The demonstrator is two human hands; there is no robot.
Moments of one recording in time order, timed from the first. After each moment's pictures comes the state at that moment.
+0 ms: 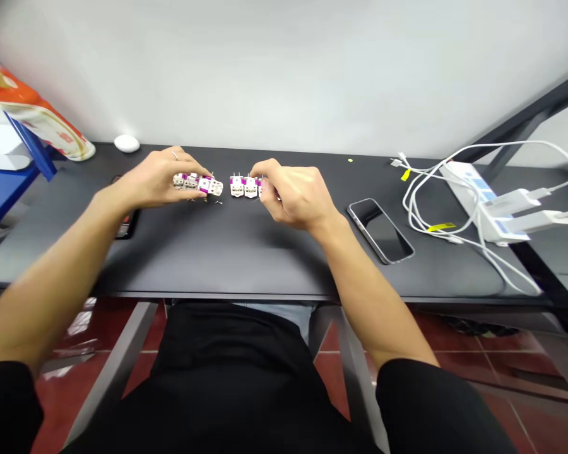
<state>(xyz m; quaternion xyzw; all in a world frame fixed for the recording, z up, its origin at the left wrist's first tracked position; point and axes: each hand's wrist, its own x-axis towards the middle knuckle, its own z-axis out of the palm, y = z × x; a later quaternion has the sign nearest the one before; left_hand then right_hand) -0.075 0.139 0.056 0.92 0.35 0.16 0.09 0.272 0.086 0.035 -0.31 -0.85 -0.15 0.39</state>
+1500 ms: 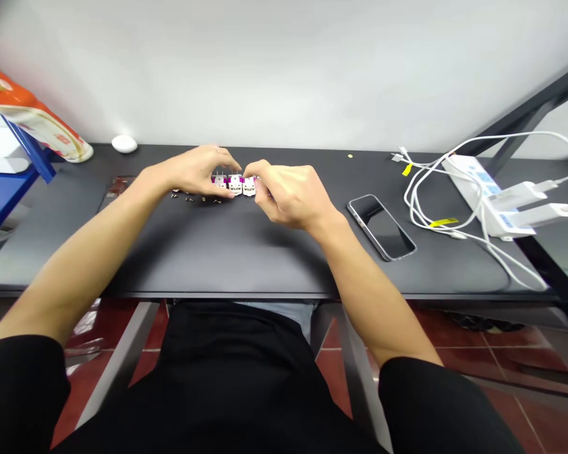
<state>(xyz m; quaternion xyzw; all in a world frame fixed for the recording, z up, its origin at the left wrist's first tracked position) -0.009 0.185 0.051 0.93 0.34 0.06 0.14 0.269 0.083 0.036 -0.32 -0.86 -0.16 0.36</state>
